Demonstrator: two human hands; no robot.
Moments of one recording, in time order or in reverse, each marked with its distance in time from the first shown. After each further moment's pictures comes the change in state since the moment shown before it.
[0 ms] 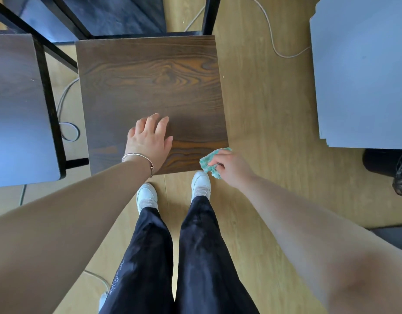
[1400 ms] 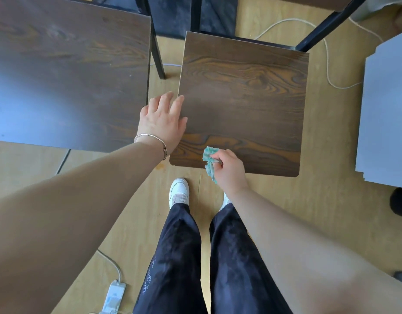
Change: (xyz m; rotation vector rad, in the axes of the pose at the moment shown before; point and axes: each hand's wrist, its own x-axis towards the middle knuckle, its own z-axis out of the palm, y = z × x) left_hand -0.045 -0.179 -0.037 -0.032 0.159 -0.112; right_hand 0.046 -0.193 0.116 0.116 0.242 0.070
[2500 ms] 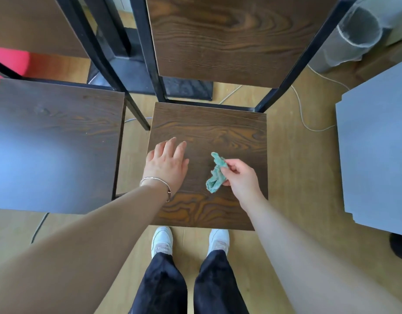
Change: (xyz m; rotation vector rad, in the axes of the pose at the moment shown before) left_hand 0.064 0.099 -0.017 0.044 -0.050 -0.008; right_hand 0.098 0.029 -0.144 0.643 0.004 0.257
